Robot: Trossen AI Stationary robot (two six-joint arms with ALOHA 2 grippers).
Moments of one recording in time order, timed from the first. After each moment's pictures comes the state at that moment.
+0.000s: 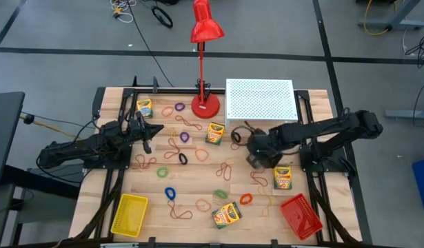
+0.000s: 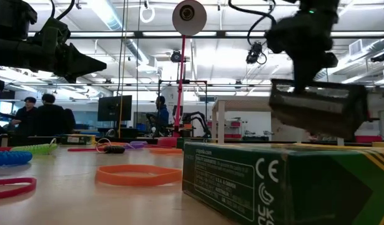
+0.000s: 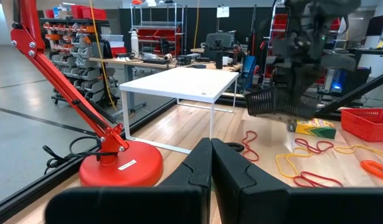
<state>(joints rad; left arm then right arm) 0.21 0.02 0.01 0.06 -0.16 0.00 0.10 1.39 1.05 -0.94 0.12 0.96</state>
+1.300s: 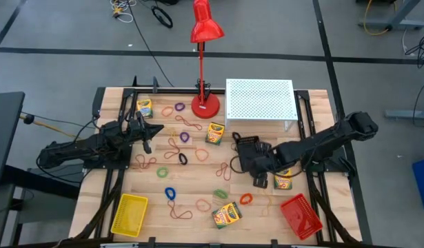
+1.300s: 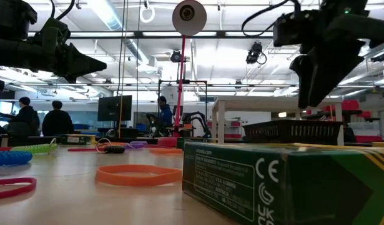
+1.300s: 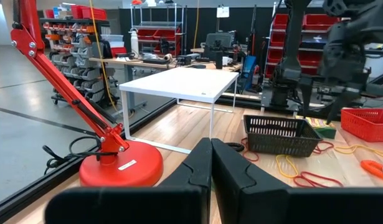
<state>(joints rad) 0.21 0.02 0.01 0.06 -0.16 0.00 0.33 1.47 0.96 -0.78 0.22 0.43</state>
